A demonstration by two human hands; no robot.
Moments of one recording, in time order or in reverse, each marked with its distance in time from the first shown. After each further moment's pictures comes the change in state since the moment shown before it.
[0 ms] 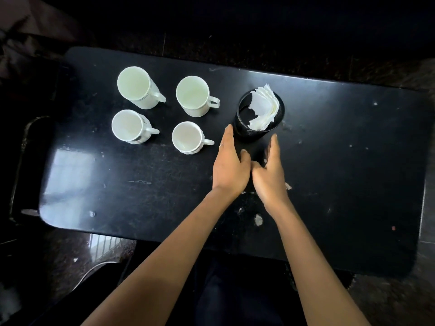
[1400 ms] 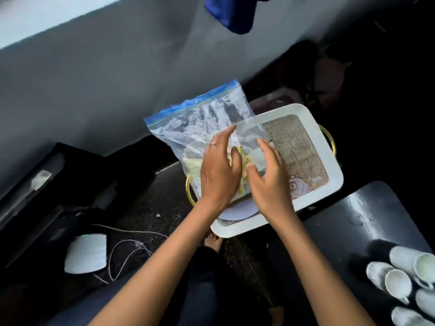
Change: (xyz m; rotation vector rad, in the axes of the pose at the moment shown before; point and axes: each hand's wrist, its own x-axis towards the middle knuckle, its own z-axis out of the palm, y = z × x) left_hand -0.124 -0.208 -0.600 -0.189 1.067 -0.012; right_hand -0.243 -0.205 0.572 -0.697 -0.666 -0.814
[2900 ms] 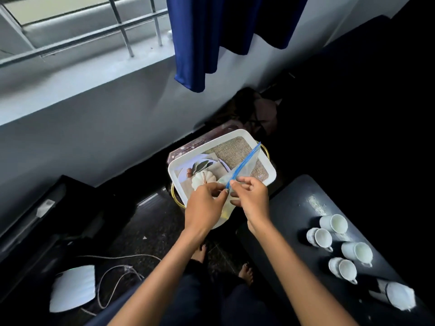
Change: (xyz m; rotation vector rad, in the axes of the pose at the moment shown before) left_hand -0.114 0.108 -0.080 -0.002 -0.349 -0.276; right_hand -0.113 -0.053 -0.076 0.566 0.207 0.454
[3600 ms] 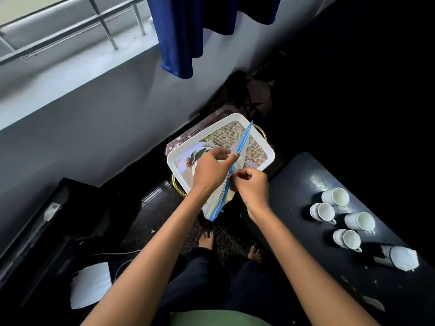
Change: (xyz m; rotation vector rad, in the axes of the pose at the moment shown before) left_hand 0.038 0.022 0.005 -0.097 -0.095 0.045; right_hand -0.012 0.014 -0.002 -0.038 0.065 -0.037
